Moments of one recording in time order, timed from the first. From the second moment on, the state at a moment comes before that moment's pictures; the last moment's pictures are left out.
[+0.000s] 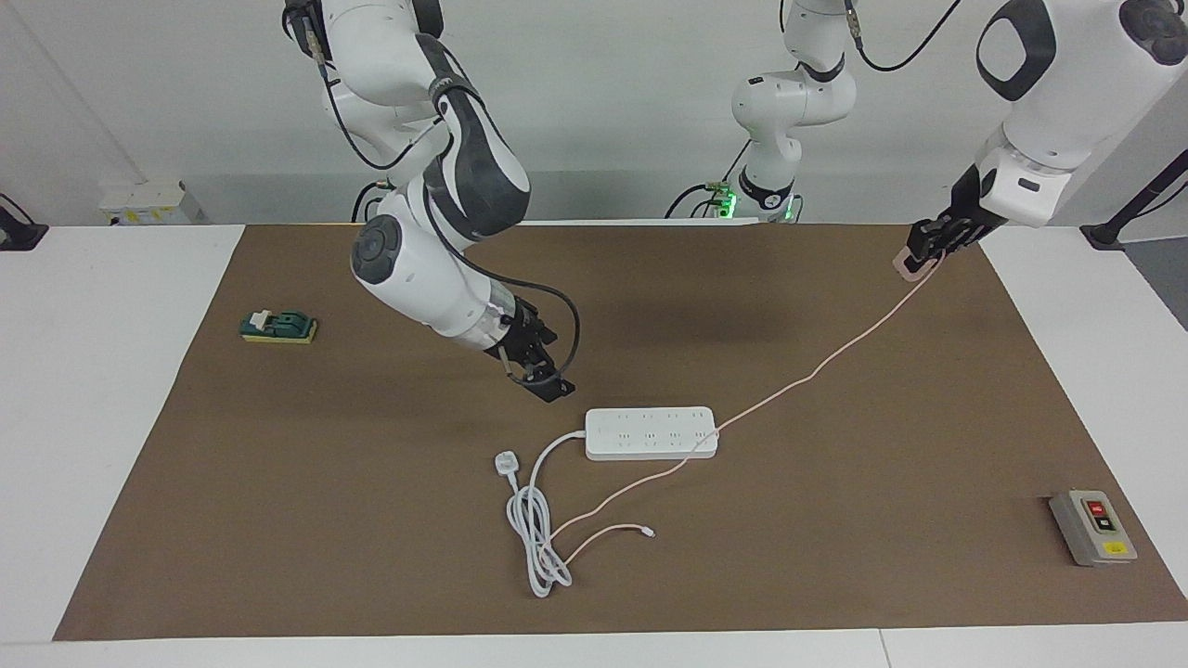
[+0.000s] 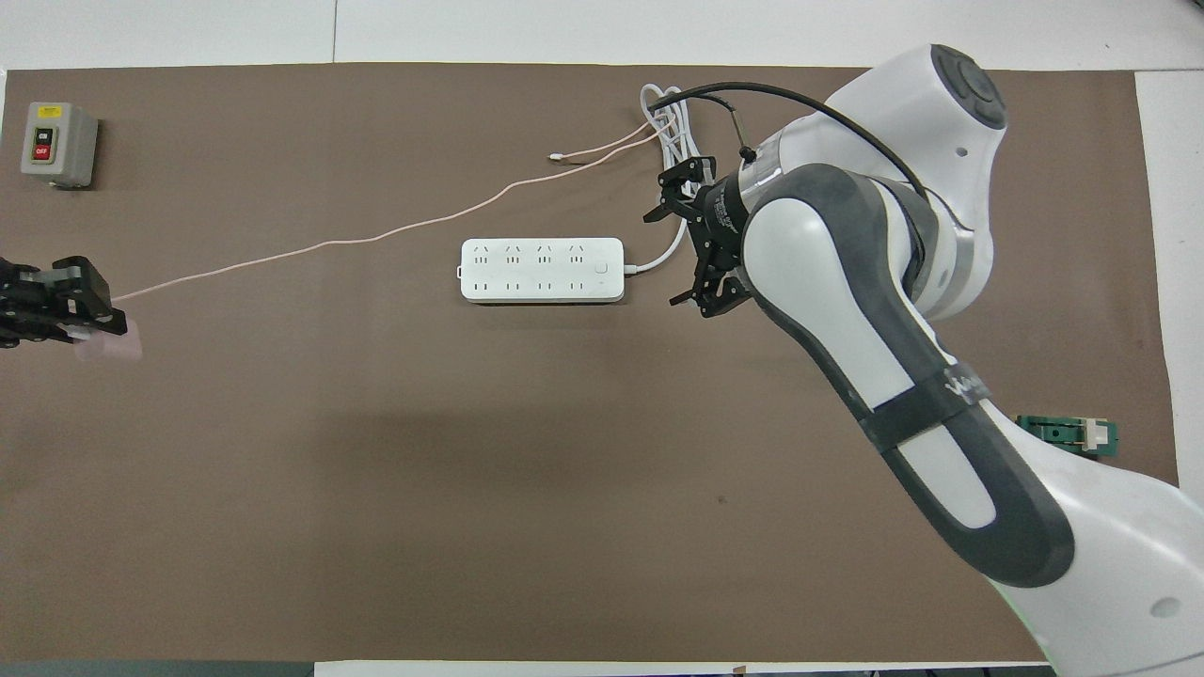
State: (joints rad) left arm 0.06 -0.05 -0.05 -1.74 -0.09 1.60 -0.17; right arm 0.32 0.37 -0.02 -1.54 0.56 1.90 1.39
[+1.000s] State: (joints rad) left arm 0.06 -0.14 -0.05 -2.16 -0.24 1.97 0.29; right arm 0.09 0.18 -0.03 -1.57 0.28 1.68 0.72
